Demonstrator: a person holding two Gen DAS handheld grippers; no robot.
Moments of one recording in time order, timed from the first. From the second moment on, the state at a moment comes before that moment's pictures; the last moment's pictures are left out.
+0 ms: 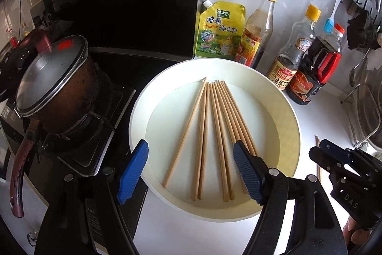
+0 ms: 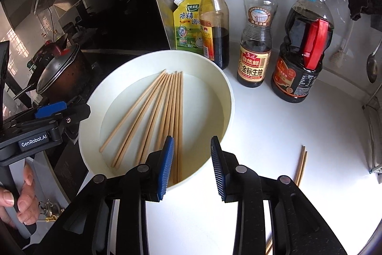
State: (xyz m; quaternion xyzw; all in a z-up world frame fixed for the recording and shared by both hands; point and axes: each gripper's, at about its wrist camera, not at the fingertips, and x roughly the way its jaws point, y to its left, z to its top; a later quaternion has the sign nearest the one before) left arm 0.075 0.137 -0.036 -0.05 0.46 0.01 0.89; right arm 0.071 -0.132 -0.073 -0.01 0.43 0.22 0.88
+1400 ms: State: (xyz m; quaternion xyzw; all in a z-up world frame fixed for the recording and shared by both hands) left arm 0.059 -0.053 -0.077 0.03 0.47 -0.14 0.87; right arm 0.018 -0.308 -0.183 0.08 0.48 0.06 0.87
